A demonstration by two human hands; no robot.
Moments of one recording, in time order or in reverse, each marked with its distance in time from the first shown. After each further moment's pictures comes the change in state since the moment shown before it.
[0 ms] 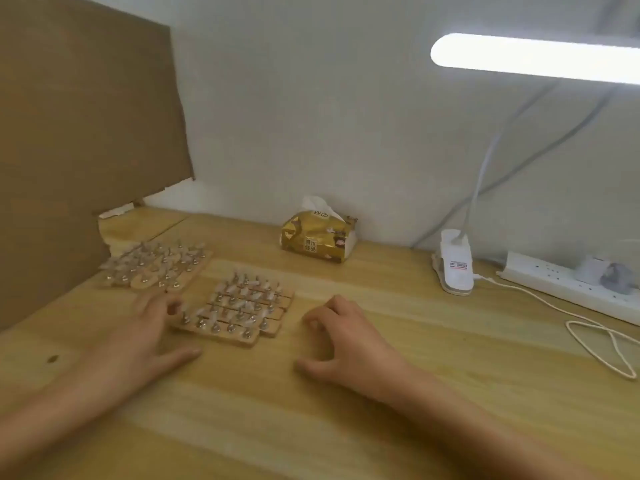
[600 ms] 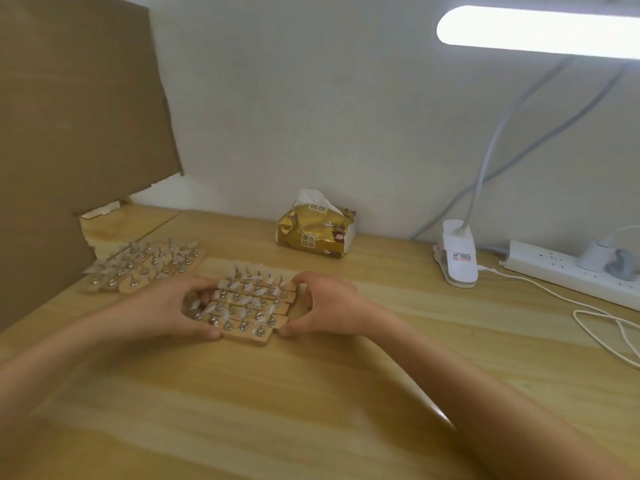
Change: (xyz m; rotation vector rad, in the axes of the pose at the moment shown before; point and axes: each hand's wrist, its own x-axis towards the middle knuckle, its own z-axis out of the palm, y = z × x) left_hand 0.073 0.017 -0.013 -0.080 -0.434 0.095; right_hand 0.075 0.003 -0.008 0.023 -0.111 0.161
